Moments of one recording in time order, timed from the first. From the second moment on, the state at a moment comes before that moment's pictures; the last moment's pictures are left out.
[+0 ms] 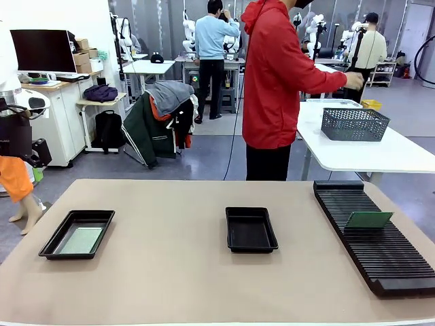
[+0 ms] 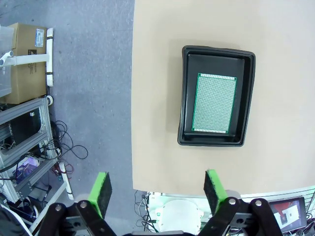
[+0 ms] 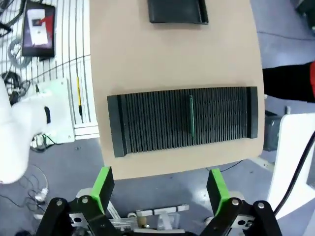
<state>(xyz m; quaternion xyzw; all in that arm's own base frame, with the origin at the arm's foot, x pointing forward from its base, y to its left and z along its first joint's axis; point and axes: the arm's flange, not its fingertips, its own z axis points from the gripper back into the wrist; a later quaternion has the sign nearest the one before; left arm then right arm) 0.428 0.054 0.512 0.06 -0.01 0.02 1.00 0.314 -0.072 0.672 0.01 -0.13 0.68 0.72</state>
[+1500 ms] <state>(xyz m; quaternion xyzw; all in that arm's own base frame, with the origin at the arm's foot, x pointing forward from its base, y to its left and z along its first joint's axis) 0.428 0.054 0.512 0.06 -0.01 0.02 1.00 0.325 -0.071 0.655 -0.01 -0.14 0.71 0.69</state>
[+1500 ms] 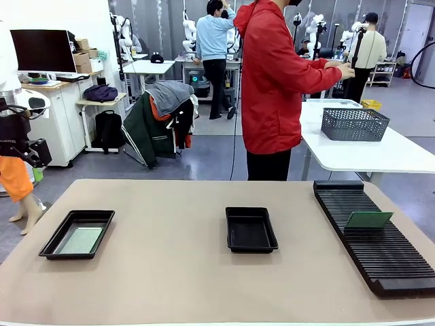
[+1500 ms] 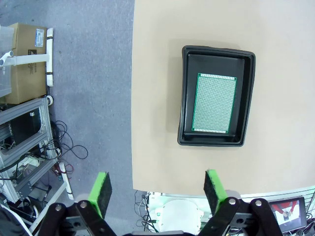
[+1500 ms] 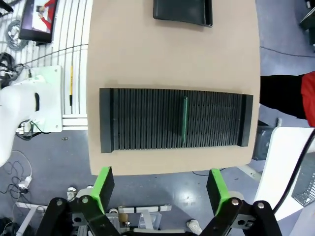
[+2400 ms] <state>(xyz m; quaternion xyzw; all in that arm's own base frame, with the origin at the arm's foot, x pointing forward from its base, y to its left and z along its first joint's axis) 0.428 0.054 0.512 0.06 -0.01 0.02 1.00 0.367 -0.057 0.538 -0.03 -0.14 0.73 0.67</state>
